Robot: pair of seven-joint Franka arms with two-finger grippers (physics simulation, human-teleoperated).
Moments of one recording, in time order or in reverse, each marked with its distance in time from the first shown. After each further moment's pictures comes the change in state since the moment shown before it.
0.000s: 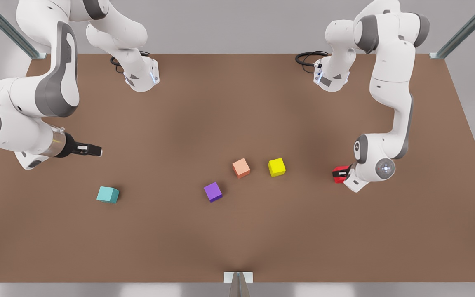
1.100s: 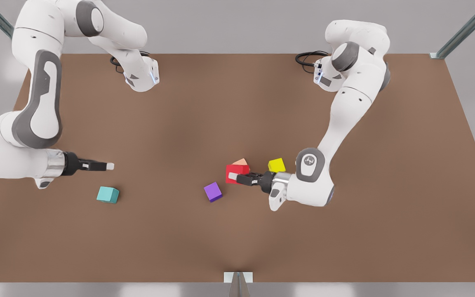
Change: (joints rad) left arm -0.010 0.427 -0.641 0.924 -0.827 -0.309 -0.167; right arm -0.112 0.178 -0.002 -0.009 0.435 0.028 -0.097
